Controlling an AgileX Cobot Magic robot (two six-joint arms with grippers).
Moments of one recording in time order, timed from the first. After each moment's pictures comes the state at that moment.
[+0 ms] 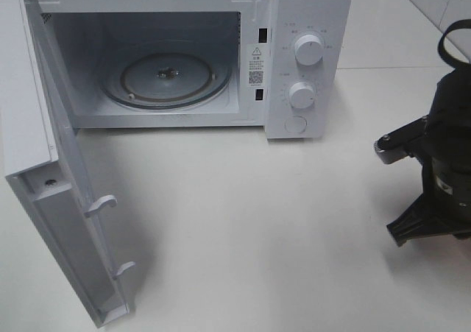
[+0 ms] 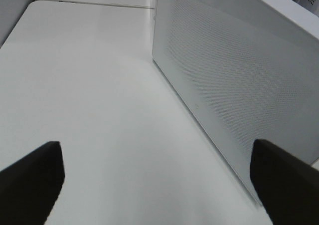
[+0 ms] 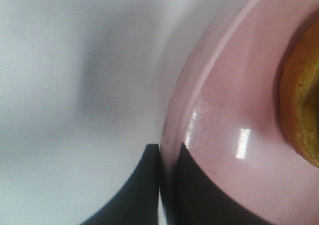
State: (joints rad) left arm 0.04 -0.01 -0.52 -0.13 1.08 0.03; right arm 0.49 1.65 -0.68 -0.72 0.79 0.77
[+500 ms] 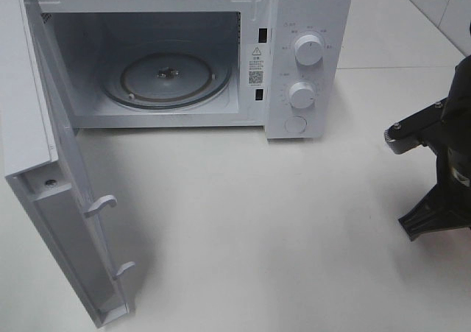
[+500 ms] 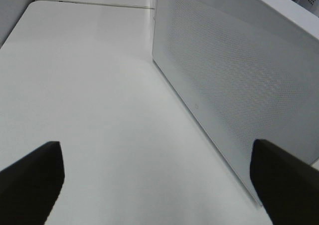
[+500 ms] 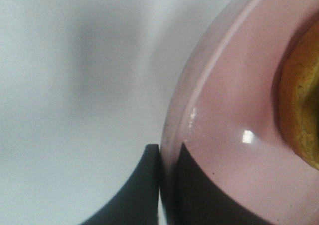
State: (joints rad) left arm 0.04 -0.01 -0.52 -0.13 1.08 0.03; right arm 0.54 1.55 -0.68 -0.73 0.88 0.75
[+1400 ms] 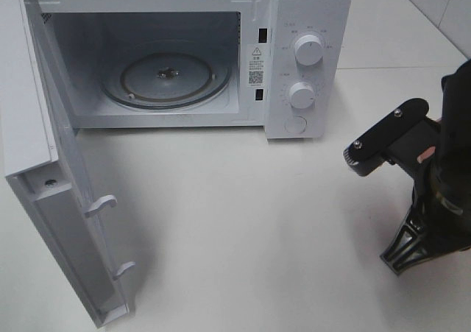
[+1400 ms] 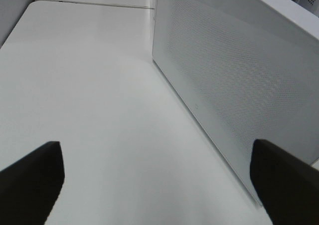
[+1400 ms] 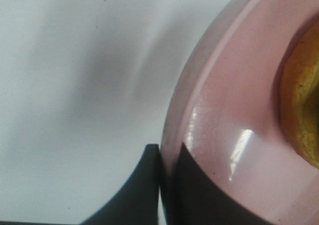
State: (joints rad) left arm 0.04 -0.01 -0.52 -0.13 1.08 0.03; right arm 0.81 1.44 -0.66 -0.69 0.96 0.69
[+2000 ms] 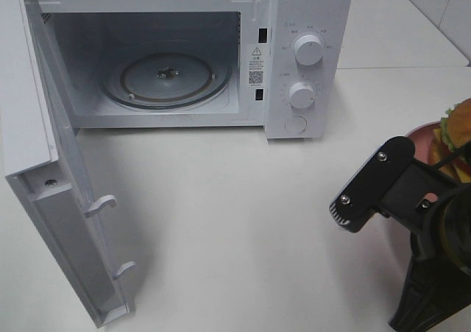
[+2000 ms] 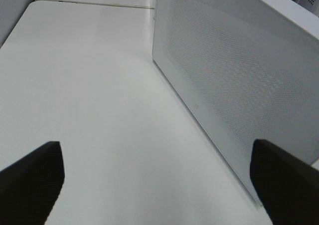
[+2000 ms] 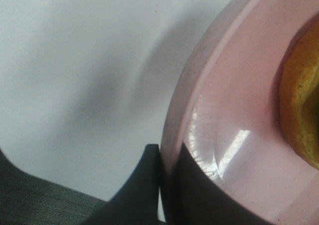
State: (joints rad) left arm 0.04 -0.01 -0.52 -0.13 1.08 0.03; right arm 1.04 1.35 -0.57 -0.67 0.97 0.68
